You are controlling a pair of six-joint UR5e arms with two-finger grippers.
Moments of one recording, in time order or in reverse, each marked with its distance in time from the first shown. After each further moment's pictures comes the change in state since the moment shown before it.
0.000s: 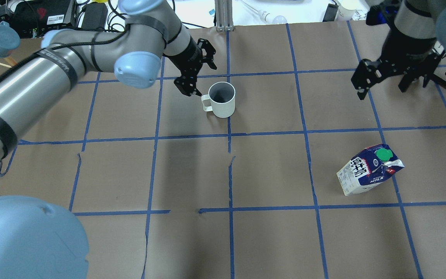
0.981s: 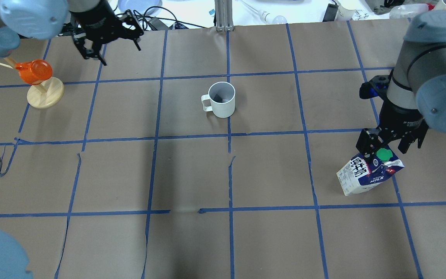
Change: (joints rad) left arm 0.216 0.218 0.105 -0.306 0.270 0.879; right arm -0.029 -0.069 0.309 -0.035 -0.099 -0.112
